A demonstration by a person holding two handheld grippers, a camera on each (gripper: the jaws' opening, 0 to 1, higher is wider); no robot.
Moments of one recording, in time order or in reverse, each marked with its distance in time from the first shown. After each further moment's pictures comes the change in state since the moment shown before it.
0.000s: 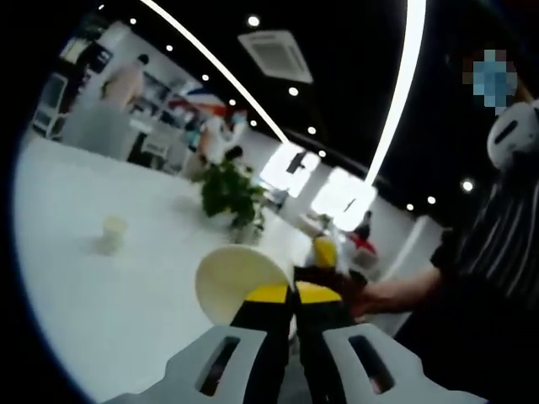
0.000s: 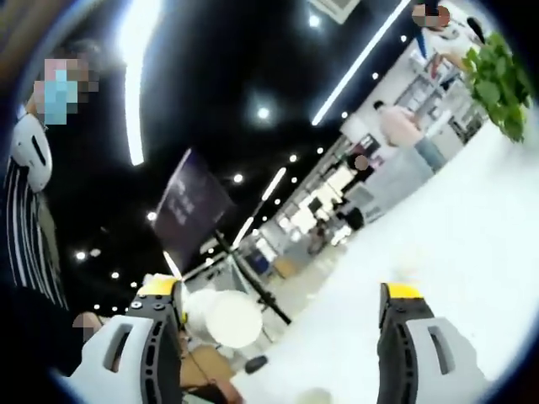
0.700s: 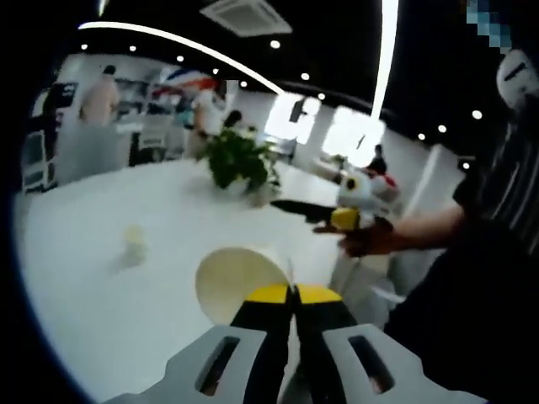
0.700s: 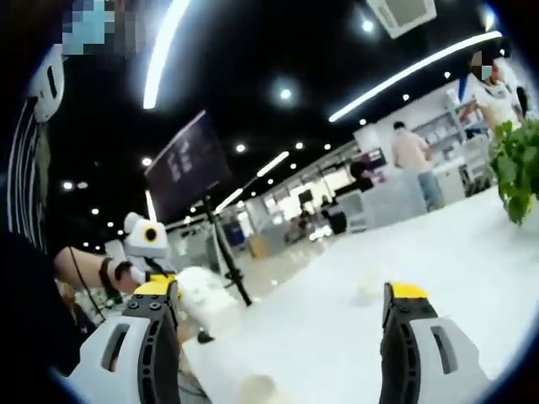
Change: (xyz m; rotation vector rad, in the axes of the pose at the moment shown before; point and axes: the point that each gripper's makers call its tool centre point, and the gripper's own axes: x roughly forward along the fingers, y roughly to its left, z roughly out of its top) left arm -0.006 0.022 -0.019 0.273 0.356 0.118; right arm -0.016 -0.009 0.013 -0.303 0.096 -0.067
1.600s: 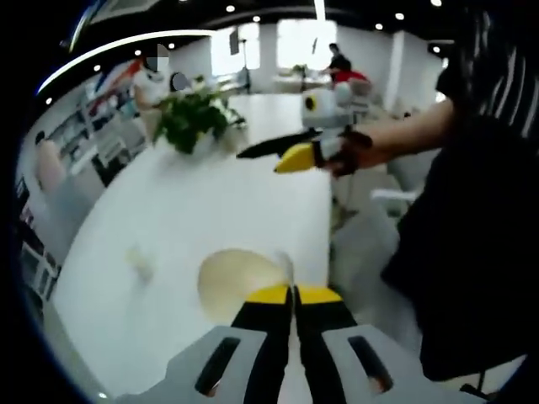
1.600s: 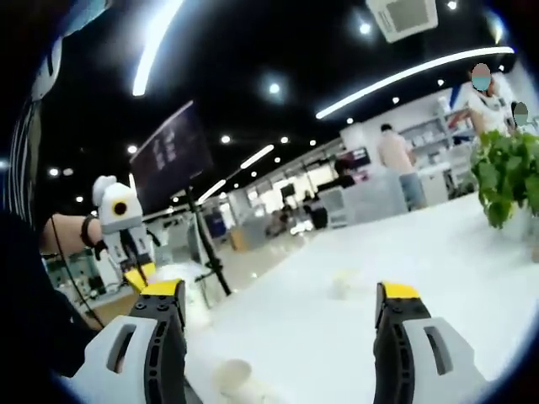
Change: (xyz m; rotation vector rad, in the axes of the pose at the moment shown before) left arm 0.007 -0.025 -0.004 0.360 0.366 -0.035; right arm -0.014 -0.018 -0.011 -0.020 0.043 -0.065
